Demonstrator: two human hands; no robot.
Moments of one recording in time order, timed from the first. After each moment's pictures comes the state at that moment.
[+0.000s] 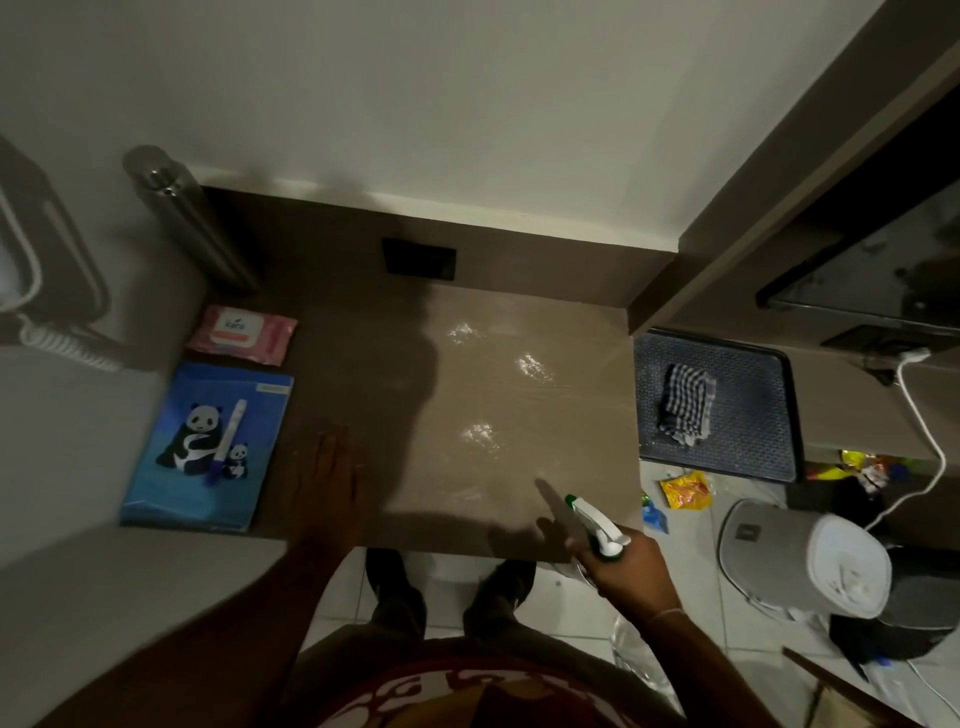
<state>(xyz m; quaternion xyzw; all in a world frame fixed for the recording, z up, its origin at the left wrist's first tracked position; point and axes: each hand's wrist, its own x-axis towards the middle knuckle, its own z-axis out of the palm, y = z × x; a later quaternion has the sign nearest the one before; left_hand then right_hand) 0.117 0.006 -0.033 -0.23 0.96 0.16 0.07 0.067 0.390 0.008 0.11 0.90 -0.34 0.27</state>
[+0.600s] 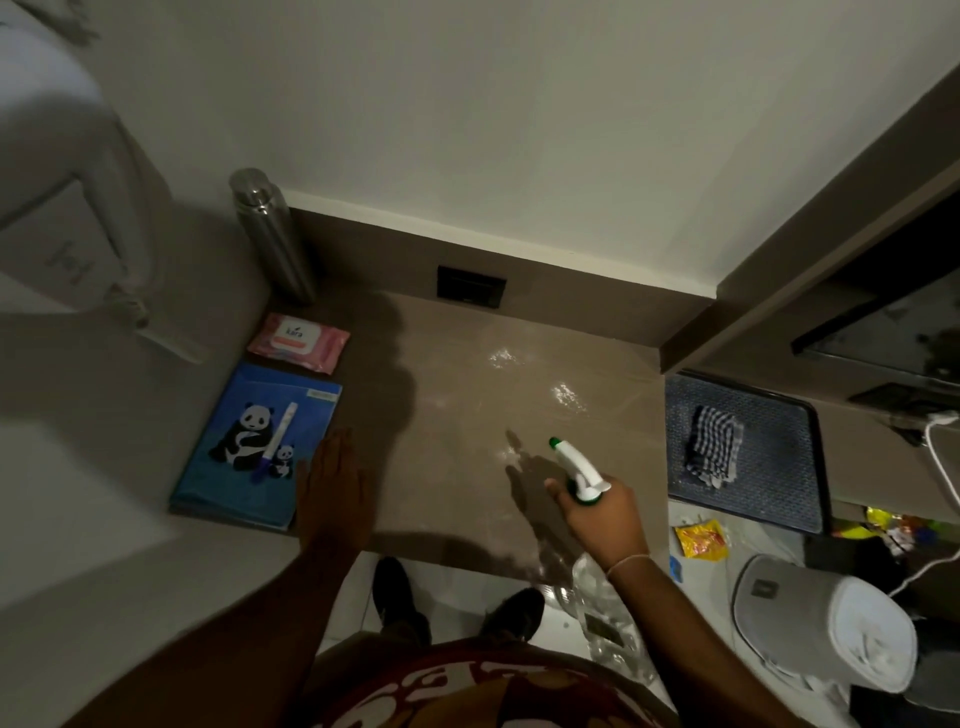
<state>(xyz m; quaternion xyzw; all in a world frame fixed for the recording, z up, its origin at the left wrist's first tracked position) 0.123 -0.034 -0.033 -0.32 0.93 0.19 0.08 0.012 0.281 0.041 0.05 0.92 -0.35 0.17</state>
